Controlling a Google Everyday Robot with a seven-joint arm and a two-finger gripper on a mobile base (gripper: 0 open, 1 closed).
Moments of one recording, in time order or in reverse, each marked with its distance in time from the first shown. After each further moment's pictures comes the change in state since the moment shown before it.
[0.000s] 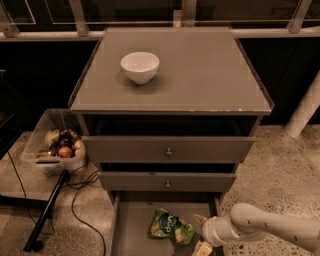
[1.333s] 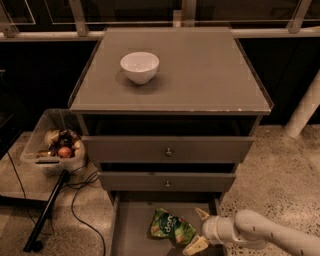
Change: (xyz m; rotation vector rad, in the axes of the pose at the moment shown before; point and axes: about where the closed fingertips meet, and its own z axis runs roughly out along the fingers) arm -0.011 -0.030 0.005 0.144 -0.152 0.112
